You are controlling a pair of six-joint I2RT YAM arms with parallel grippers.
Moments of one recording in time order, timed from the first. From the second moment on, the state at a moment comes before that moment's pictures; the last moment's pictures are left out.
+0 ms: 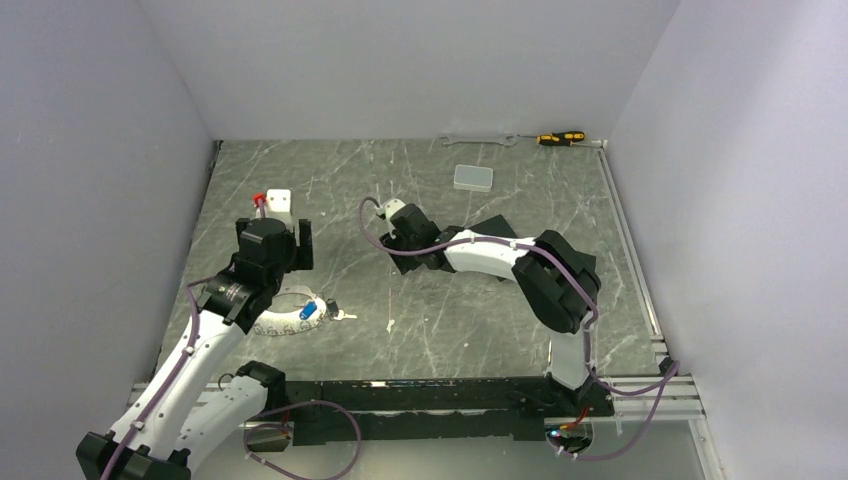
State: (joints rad) left arm -0.36 0.81 0.79 -0.52 -0.42 -0.14; right arm 0.83 1.93 1.25 -0.14 0.07 0.09
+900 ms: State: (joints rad) left arm -0.34 0.62 0.79 -0.54 -0.64 -0.17; right arm 1.03 2.02 1.50 -0.15 -0.12 0.26
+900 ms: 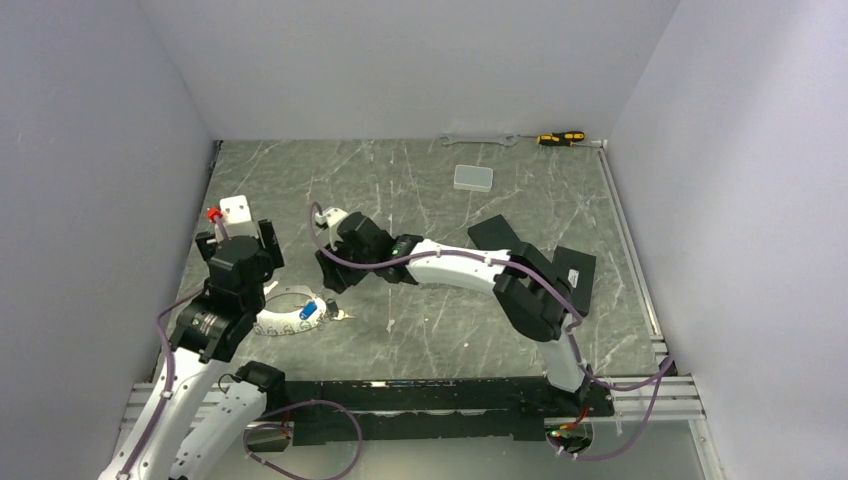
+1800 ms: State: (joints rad) left arm -0.34 0.58 0.79 -0.54 -0.68 -0.18; right arm 1.19 2.20 1.65 -0.20 -0.04 0.27
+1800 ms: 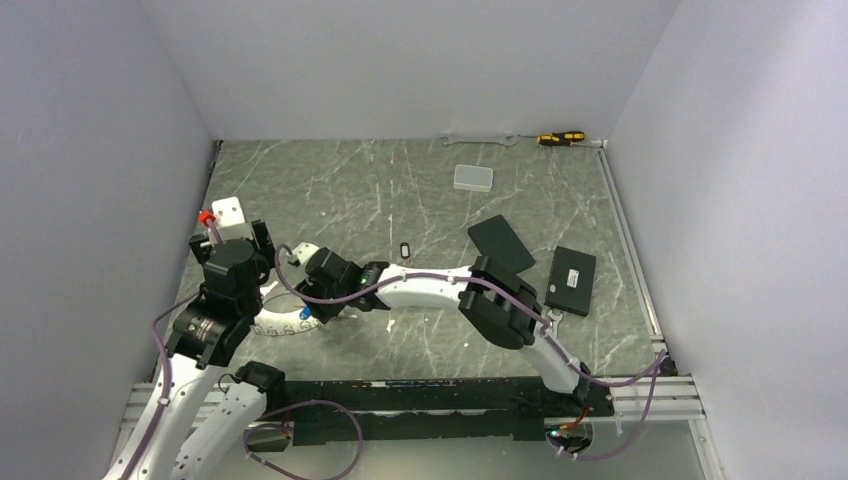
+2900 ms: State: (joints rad) left arm -0.33 0.60 0.79 -0.54 -0.68 -0.17; right arm 1.16 2.15 1.53 -0.19 0.14 0.12
